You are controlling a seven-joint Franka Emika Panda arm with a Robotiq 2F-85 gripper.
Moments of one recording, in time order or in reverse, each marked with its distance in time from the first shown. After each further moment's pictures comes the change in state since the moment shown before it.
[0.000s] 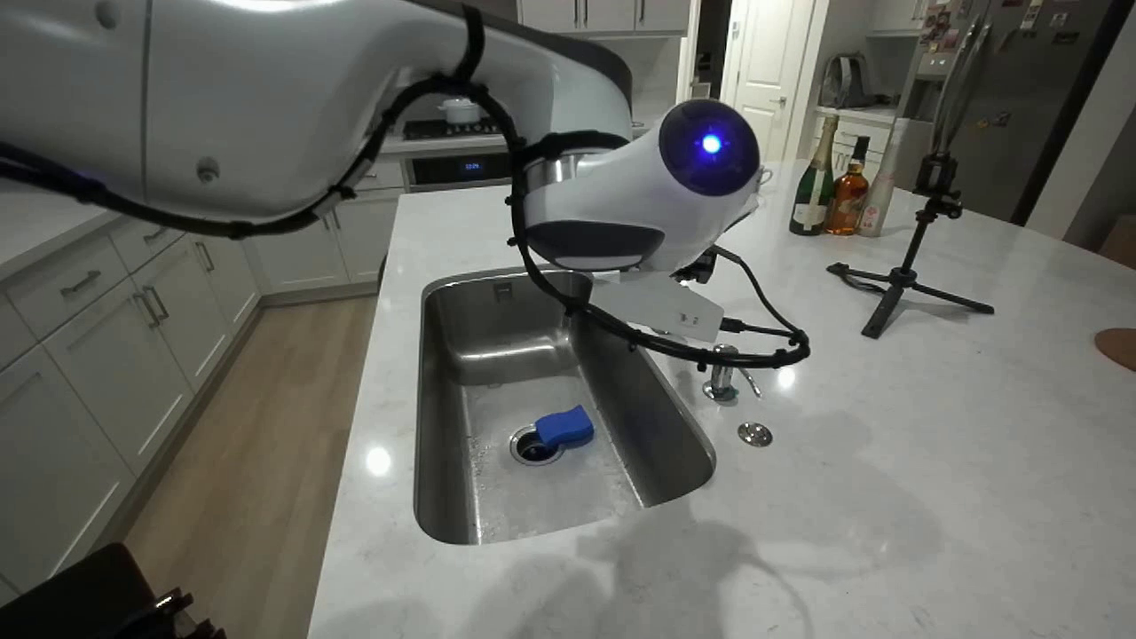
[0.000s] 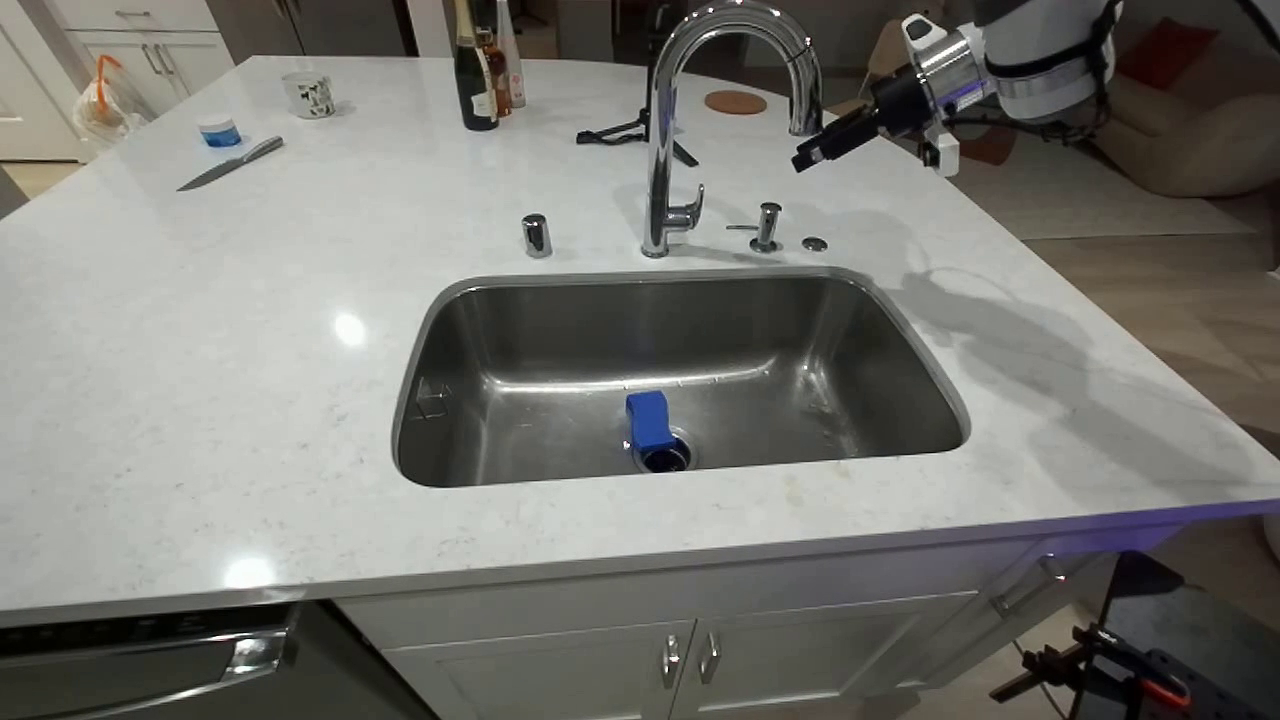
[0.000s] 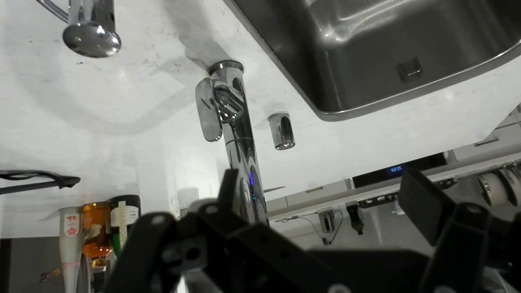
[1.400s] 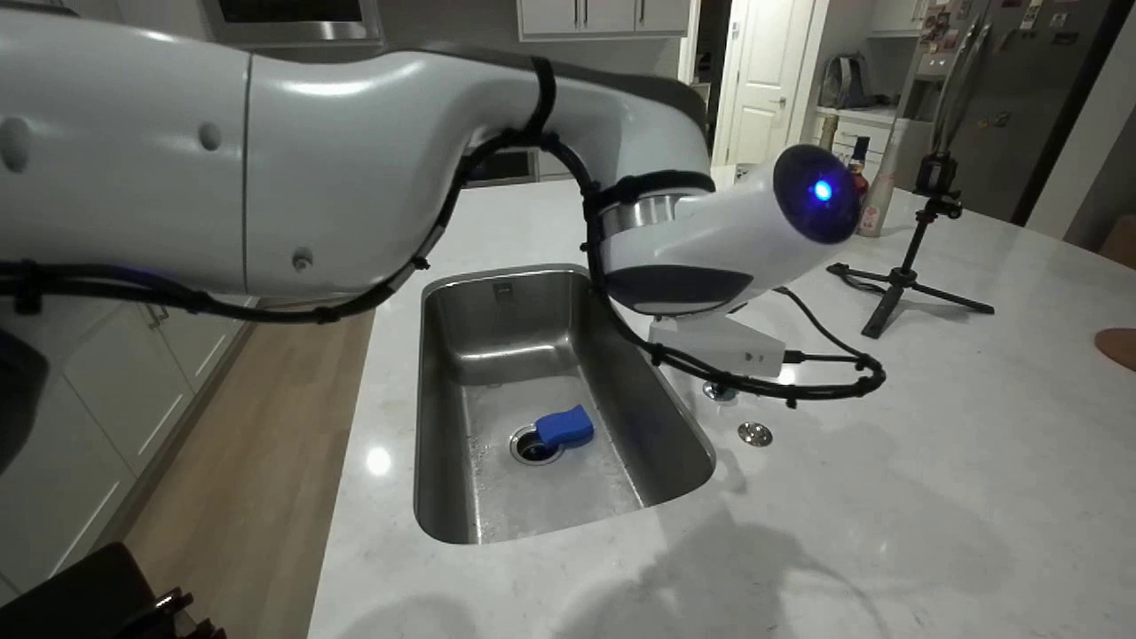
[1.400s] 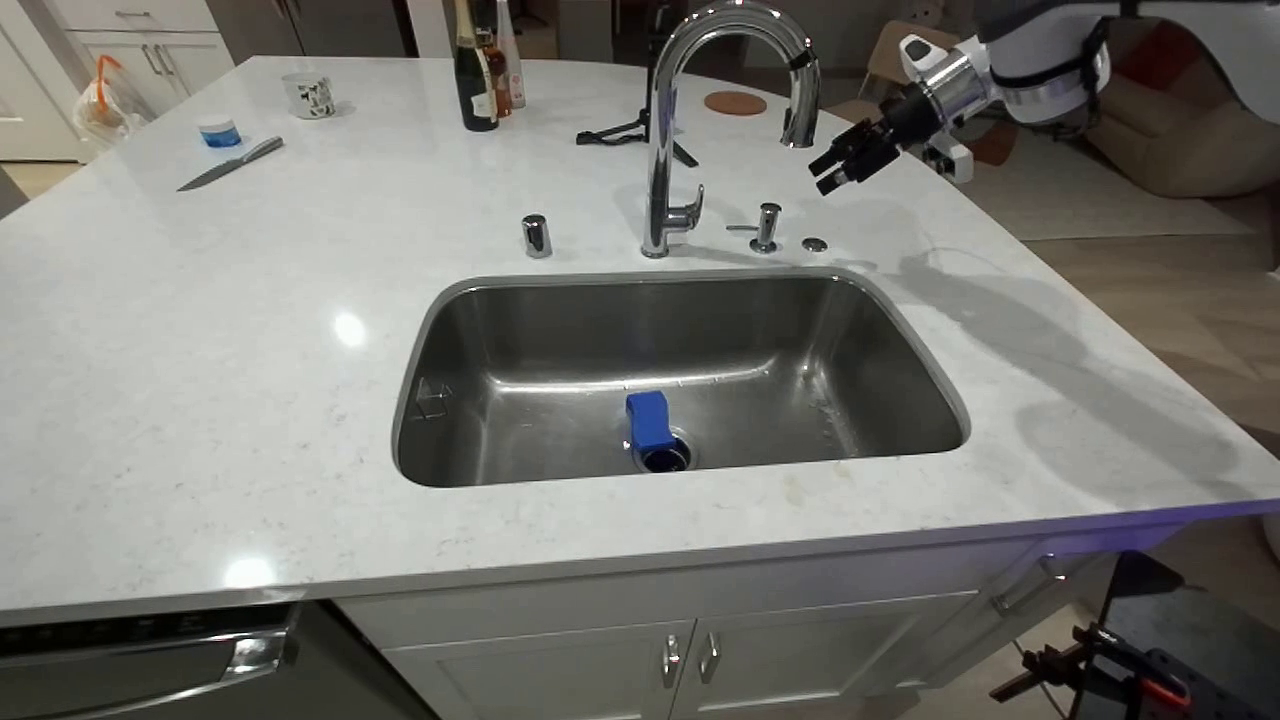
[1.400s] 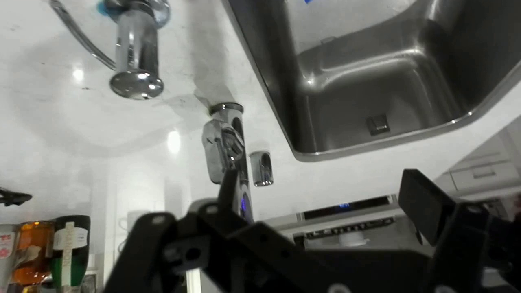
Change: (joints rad) arm -0.015 0.177 -0.049 0.247 -0.091 -0.252 -0.139
